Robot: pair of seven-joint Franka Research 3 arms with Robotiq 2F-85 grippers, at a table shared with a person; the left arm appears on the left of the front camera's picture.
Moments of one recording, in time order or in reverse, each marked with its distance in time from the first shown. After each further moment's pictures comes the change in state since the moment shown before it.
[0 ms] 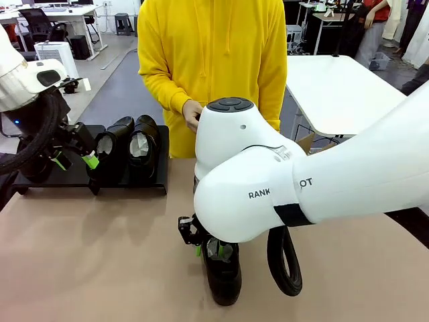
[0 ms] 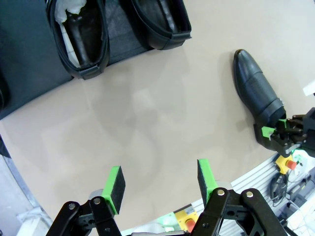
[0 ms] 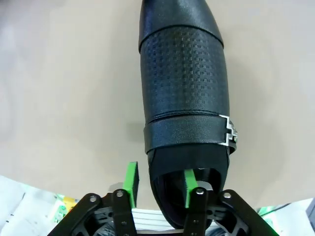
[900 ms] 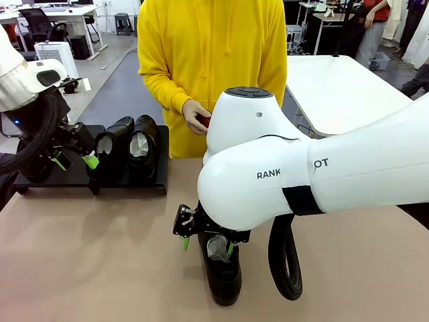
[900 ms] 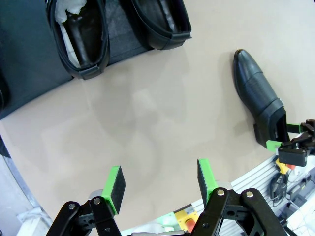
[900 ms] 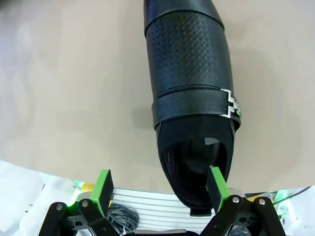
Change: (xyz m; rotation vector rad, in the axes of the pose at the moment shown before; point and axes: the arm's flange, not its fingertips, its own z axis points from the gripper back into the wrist) left arm 0.000 0.000 0.000 0.000 0.000 0.000; right arm -0.007 -0.007 0.019 0.083 0.045 -0.067
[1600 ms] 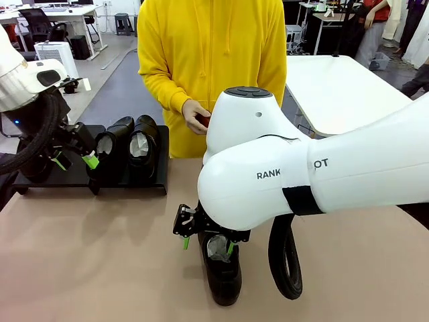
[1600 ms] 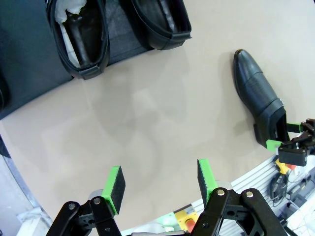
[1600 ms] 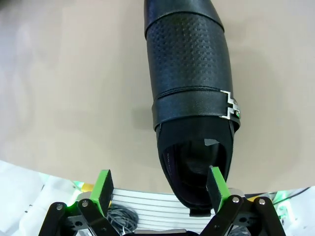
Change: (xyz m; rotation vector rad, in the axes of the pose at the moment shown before) left arm 0.000 0.000 0.000 0.000 0.000 0.000; right arm 0.000 0.000 0.001 -0.002 -0.004 0.003
